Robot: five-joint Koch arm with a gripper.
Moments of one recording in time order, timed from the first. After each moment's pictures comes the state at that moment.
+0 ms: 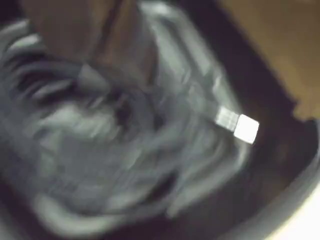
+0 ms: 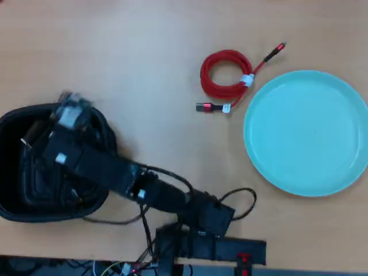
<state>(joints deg) 24.4 60.7 33.0 85.1 11.5</state>
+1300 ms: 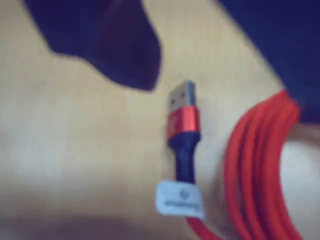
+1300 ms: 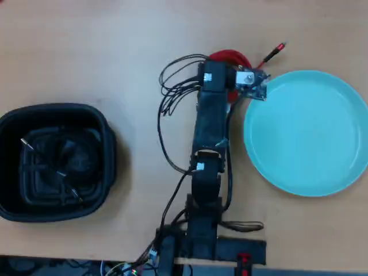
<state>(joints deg) 92.5 72.0 62.1 96.5 14.0</state>
